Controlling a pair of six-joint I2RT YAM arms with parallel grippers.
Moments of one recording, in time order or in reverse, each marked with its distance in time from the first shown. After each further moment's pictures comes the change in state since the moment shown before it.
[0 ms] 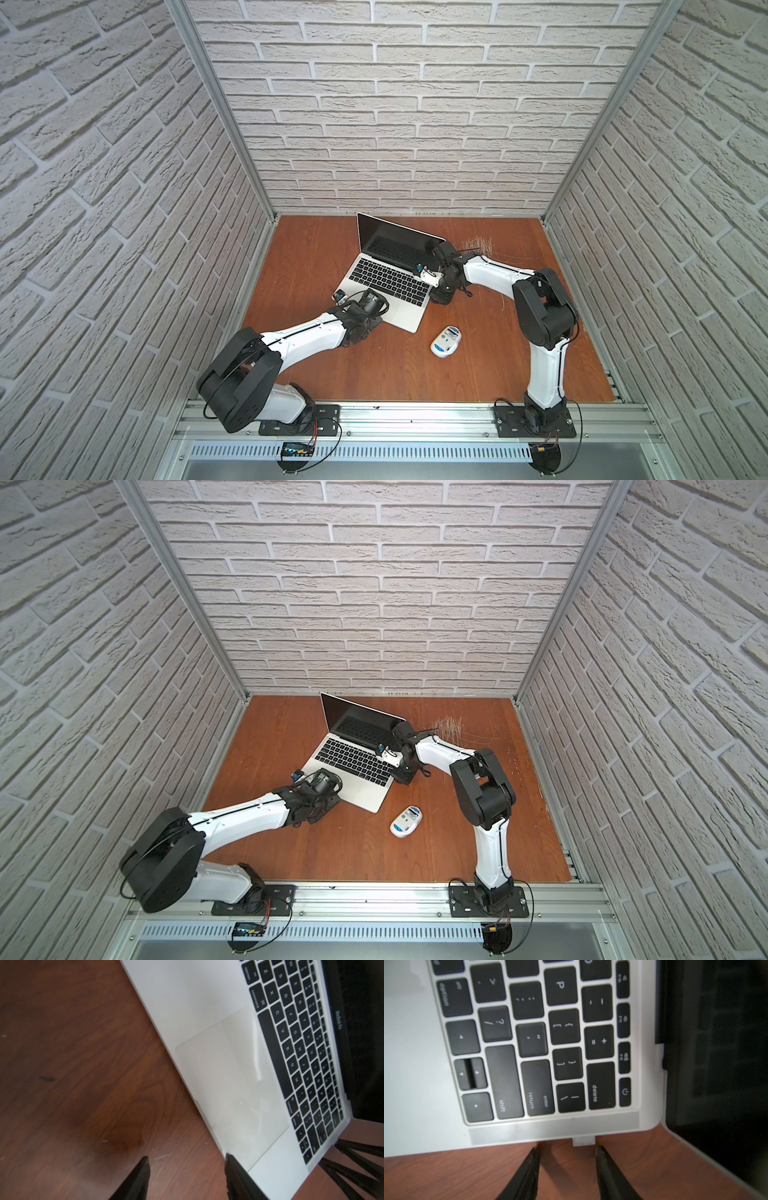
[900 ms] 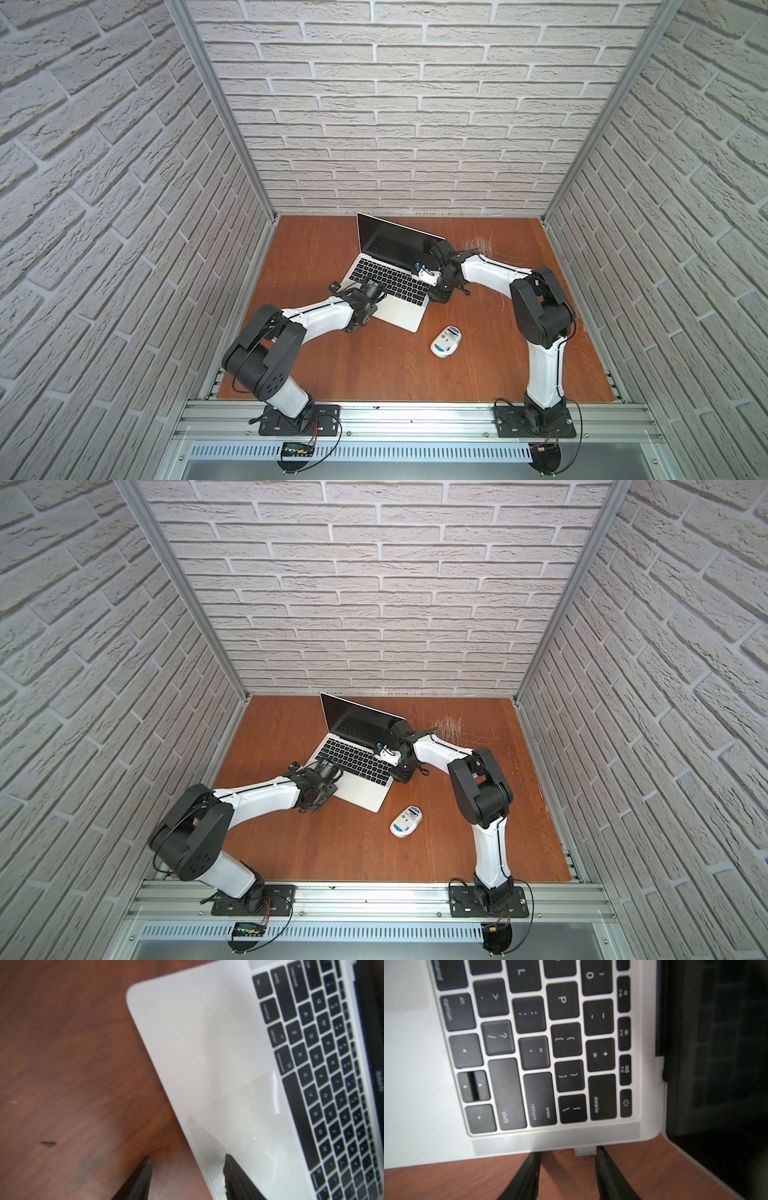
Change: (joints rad) left arm 0.127 0.172 0.111 -0.032 -0.063 0.013; right arm 0.008 0.016 0.022 -0.006 0.003 0.000
